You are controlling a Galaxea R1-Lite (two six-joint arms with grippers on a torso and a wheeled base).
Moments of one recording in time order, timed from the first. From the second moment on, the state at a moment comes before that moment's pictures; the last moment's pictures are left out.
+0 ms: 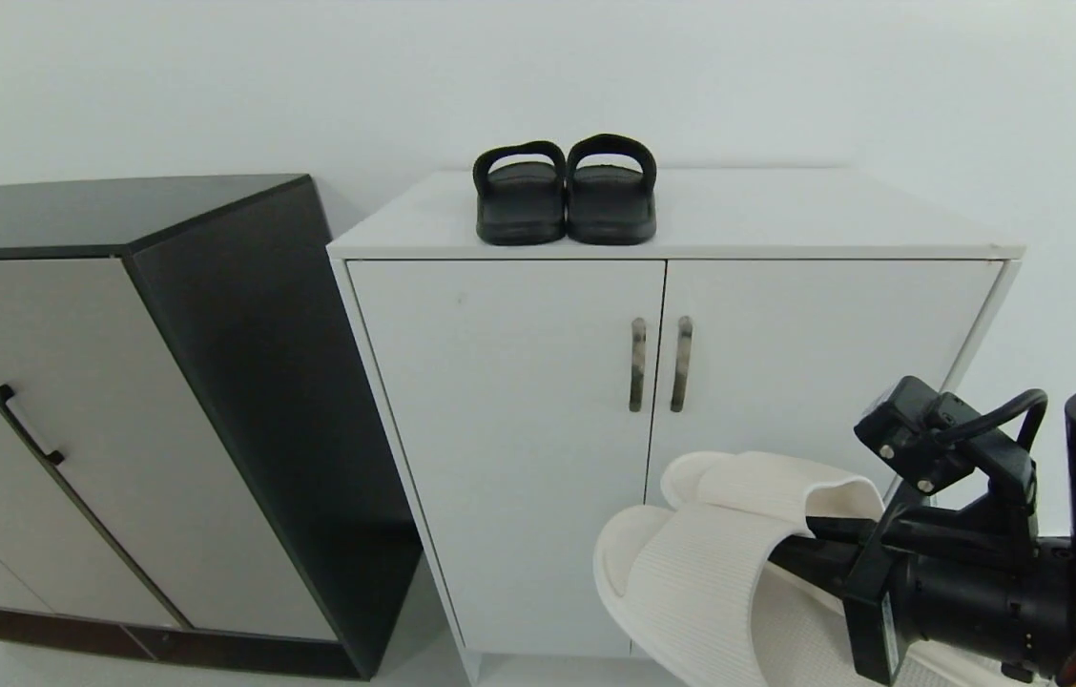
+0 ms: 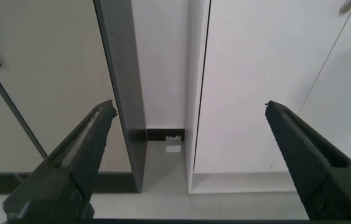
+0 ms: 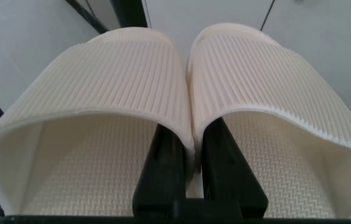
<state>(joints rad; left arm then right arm) 0.00 0.00 0.00 0.00 -0.02 0.00 0.81 1.36 -0.61 -0.39 -0.01 0.03</state>
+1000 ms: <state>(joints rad) -0.04 0.44 -0.17 -0.19 -0.32 0.09 0.80 1.37 -0.59 -0.44 -0.02 0.00</state>
